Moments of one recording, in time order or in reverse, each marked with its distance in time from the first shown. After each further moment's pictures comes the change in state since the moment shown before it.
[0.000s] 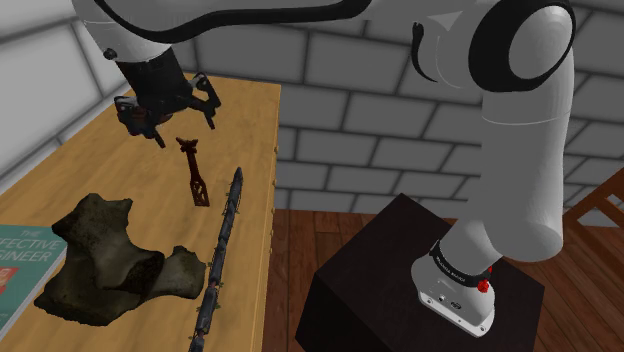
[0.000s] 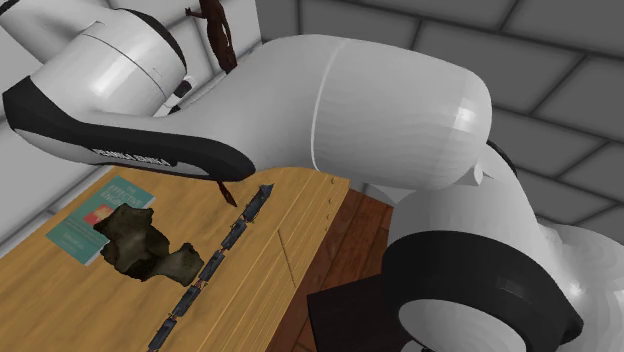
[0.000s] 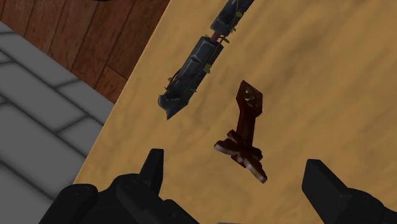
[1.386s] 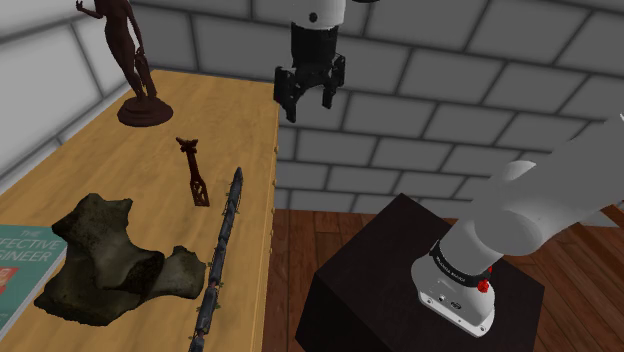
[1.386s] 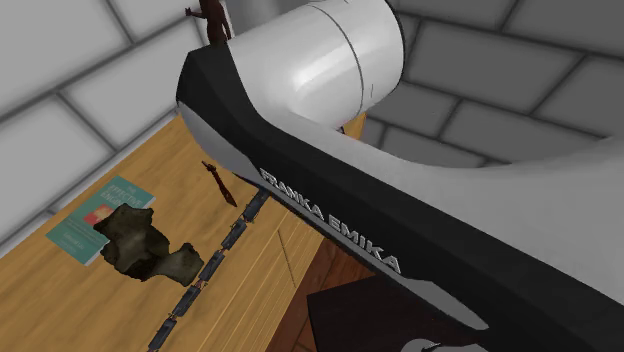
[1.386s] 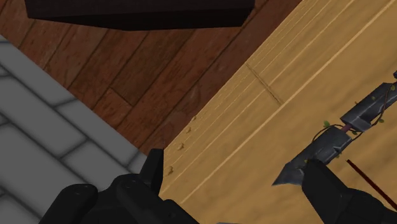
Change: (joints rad) arm -0.281 -0.855 -0.188 -0.844 0.500 0.193 -0.582
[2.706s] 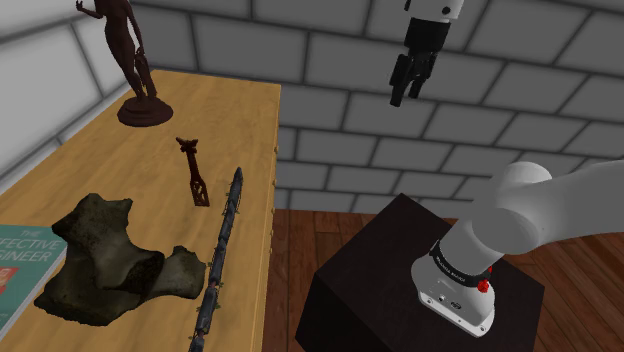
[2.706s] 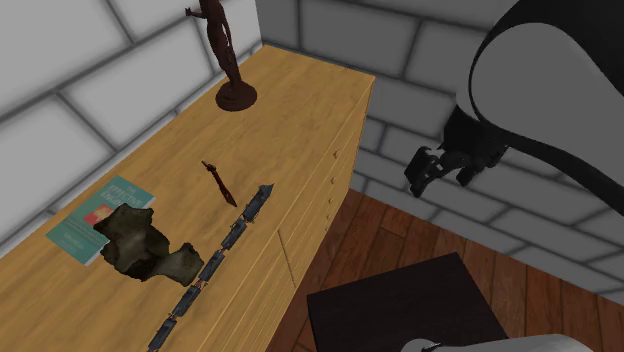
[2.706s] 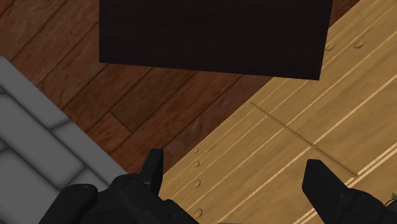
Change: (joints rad) arm -0.050 -0.402 -0.436 -0.277 -0.046 -0.180 -0.554
